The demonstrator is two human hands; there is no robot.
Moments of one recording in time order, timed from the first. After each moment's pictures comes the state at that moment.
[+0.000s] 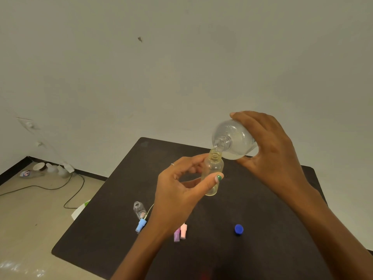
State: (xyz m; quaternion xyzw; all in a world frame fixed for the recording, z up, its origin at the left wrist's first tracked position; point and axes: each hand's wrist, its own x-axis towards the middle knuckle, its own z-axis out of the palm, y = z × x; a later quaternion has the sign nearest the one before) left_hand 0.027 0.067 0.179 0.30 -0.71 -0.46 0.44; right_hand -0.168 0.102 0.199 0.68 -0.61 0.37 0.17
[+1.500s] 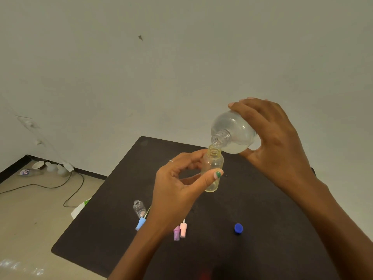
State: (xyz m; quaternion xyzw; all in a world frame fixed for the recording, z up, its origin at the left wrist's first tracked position) left_hand 0.031 0.071 0.192 0.27 -0.69 -0.50 0.46; right_hand -0.165 0.101 0.217 0.69 -0.60 0.34 0.20
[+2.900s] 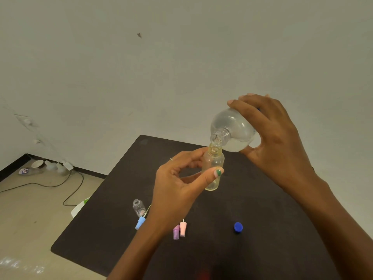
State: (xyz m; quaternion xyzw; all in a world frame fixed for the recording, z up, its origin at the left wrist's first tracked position) left_hand 0.029 0.070 0.193 0.27 -0.69 -0.49 0.46; right_hand -0.164 0.100 0.221 0.69 -0.61 0.34 0.21
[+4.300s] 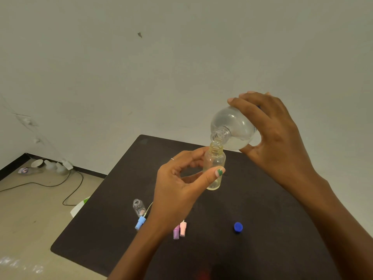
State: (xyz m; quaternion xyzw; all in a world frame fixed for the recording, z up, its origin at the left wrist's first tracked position) left_hand 0.028 0.071 0.195 0.26 -0.68 -0.51 0.46; right_hand -0.163 0.098 0.223 0.69 -0.60 0.34 0.22
